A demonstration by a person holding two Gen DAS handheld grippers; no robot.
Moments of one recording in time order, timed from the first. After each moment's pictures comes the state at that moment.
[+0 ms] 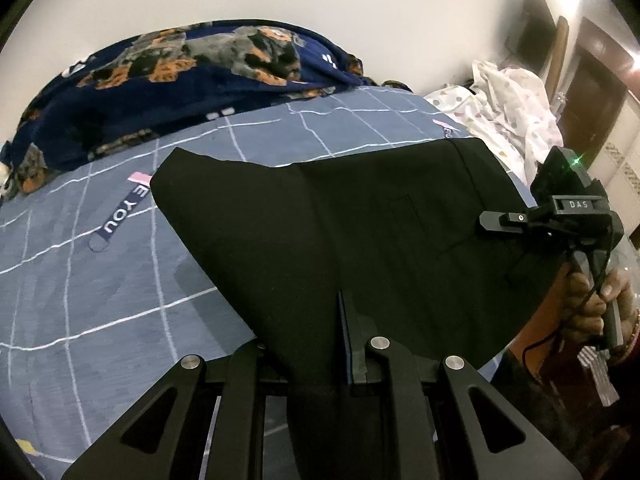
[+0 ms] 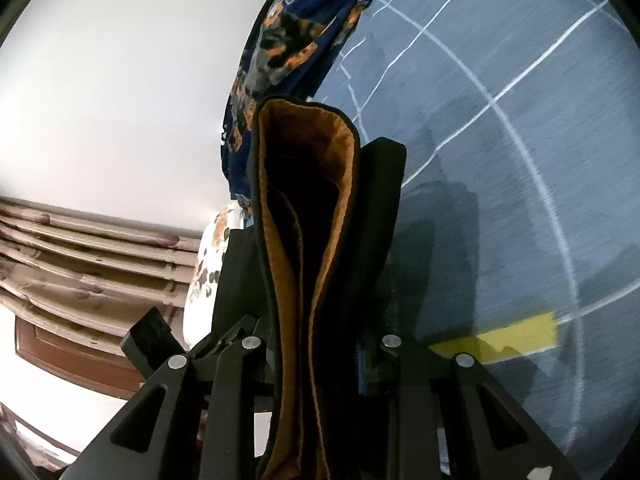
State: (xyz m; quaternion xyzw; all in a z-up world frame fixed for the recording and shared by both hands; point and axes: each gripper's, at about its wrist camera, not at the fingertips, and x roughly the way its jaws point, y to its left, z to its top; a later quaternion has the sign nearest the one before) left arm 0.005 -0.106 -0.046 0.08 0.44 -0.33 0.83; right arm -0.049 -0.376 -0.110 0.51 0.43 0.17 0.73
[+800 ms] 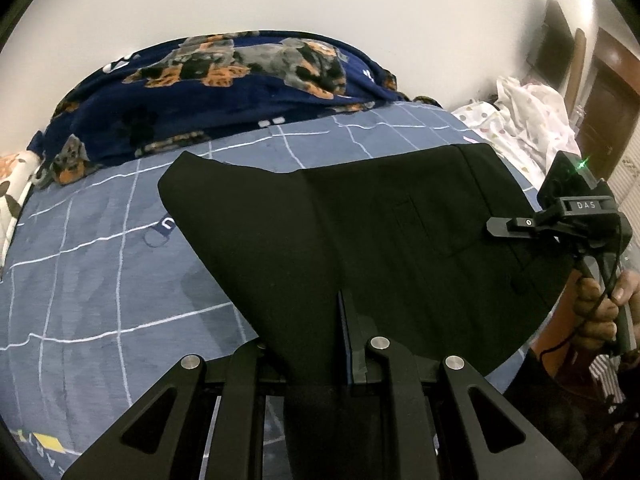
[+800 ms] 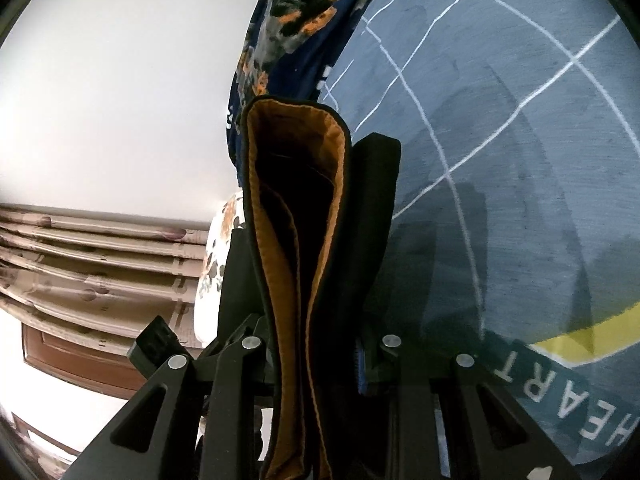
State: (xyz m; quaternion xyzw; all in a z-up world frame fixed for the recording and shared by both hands) left arm 0.016 -0.054 -0.036 0.07 0.43 -0.29 0.85; right arm -0.017 -0.330 -0.107 0.52 0.45 0.19 0.70
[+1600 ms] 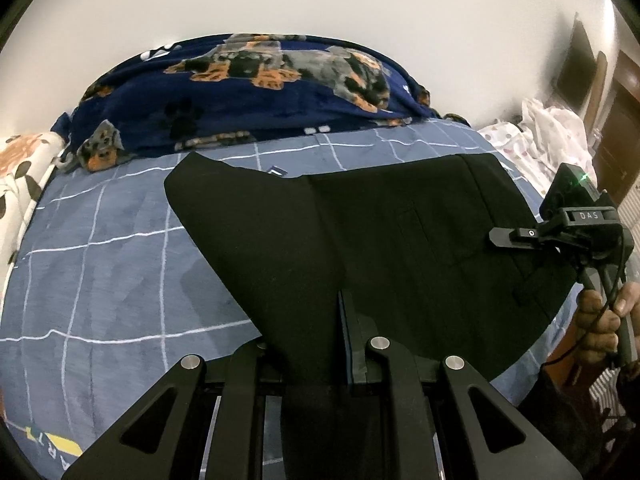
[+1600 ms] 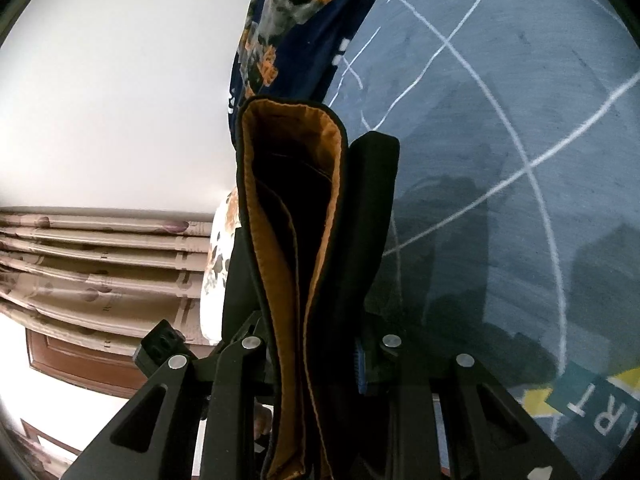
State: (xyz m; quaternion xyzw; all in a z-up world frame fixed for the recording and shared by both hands) left arm 0.044 -0.013 -0.030 0.04 0.43 -0.26 0.87; right arm 0.015 -0.293 -0.105 0.52 0.46 0.20 0.69
